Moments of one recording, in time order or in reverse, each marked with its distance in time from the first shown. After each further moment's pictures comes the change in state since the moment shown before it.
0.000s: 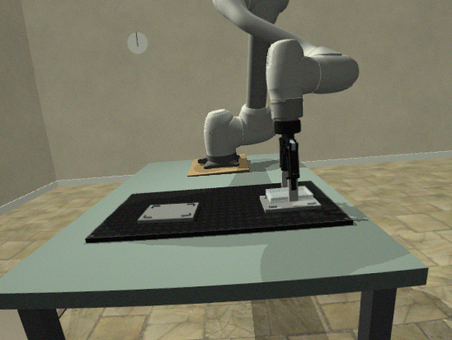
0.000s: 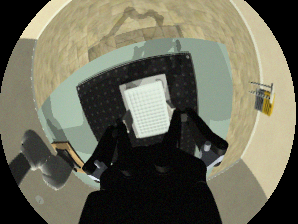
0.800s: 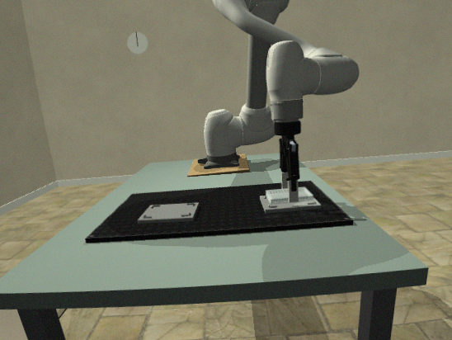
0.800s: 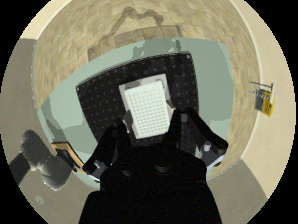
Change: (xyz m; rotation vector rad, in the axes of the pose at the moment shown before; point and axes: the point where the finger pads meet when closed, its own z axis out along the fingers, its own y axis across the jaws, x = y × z) arm 0.000 0.000 0.003 -0.001 0.000 0.000
